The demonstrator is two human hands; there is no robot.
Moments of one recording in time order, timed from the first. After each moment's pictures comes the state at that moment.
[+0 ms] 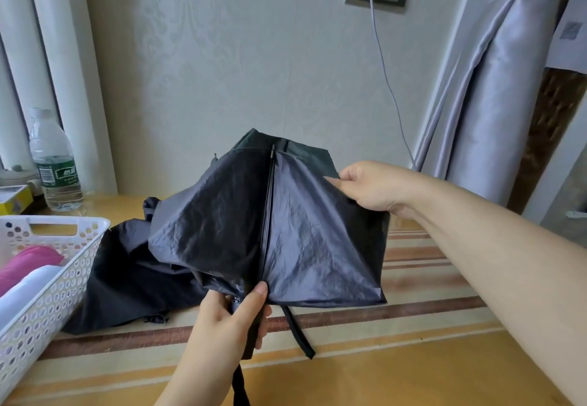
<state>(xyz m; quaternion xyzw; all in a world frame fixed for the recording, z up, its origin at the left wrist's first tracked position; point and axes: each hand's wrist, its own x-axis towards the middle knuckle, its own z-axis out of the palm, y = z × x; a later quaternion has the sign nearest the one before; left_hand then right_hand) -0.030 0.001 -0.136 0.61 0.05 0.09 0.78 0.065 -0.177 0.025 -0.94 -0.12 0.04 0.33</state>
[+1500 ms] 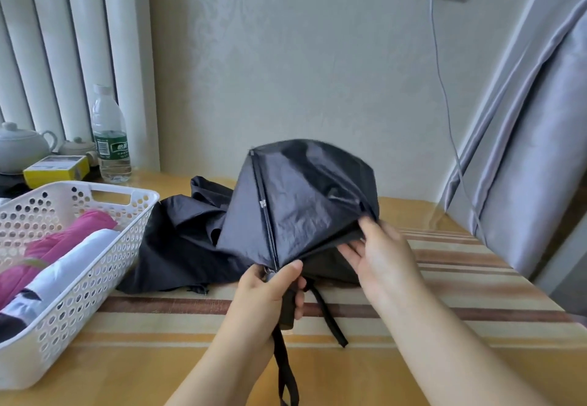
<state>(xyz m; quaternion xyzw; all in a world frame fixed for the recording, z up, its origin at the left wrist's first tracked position) -0.028 0.005 -0.130 0.53 0.09 0.05 0.84 0.034 -0.121 -0.082 -0.56 0.05 -0.05 0.82</state>
